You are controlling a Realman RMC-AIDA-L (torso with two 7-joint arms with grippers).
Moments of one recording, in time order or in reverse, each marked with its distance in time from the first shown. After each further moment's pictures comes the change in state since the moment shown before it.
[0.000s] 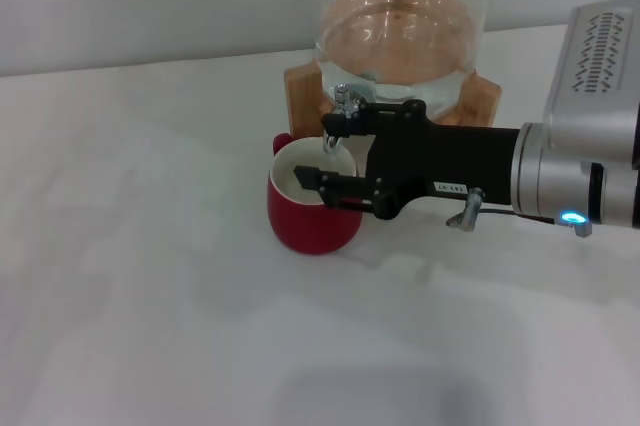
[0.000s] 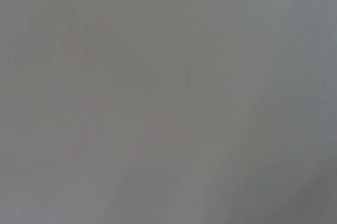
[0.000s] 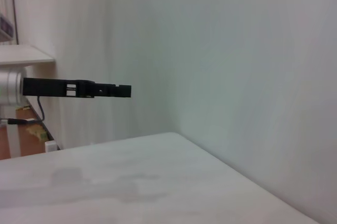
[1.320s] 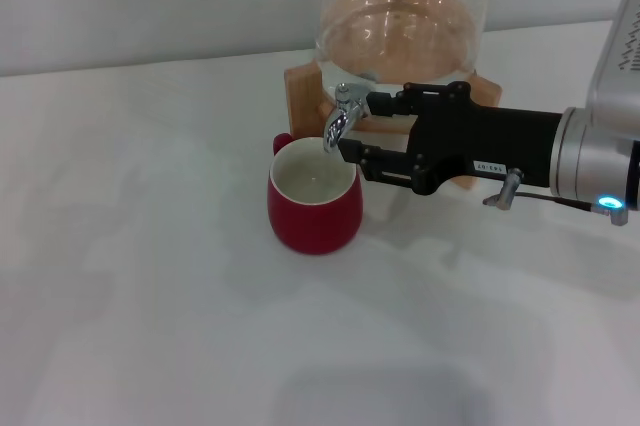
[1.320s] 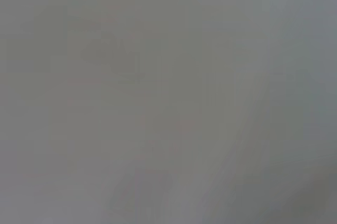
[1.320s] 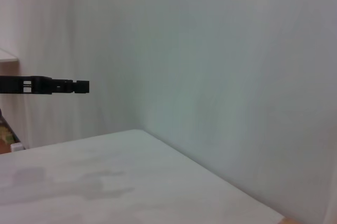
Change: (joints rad) left arm -0.001 0.000 0.003 0.006 0.000 -0.003 -0.002; right arm -0.031 -0.003 0.072 -0.002 0.001 0.002 -0.001
